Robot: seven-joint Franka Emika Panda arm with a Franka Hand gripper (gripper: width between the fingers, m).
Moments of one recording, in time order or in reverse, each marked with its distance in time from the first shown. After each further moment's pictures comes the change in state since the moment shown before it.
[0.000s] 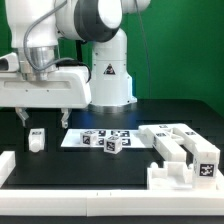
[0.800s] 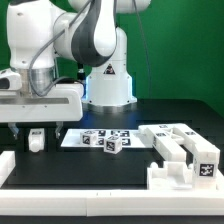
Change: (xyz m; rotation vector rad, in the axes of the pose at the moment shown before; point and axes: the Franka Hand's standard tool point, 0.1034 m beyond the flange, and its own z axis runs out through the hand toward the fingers) arm -0.027 0.036 0.040 -0.091 -0.054 -0.369
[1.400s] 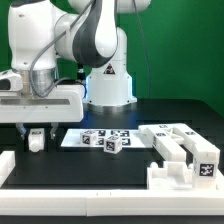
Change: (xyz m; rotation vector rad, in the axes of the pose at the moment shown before) arm -0.001 0.001 0.001 0.001 0.000 0.007
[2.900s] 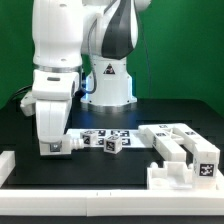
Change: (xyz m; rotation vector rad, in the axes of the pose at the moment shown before) arm 0.080 -0.041 -0.025 -0.039 -0.033 -1.543
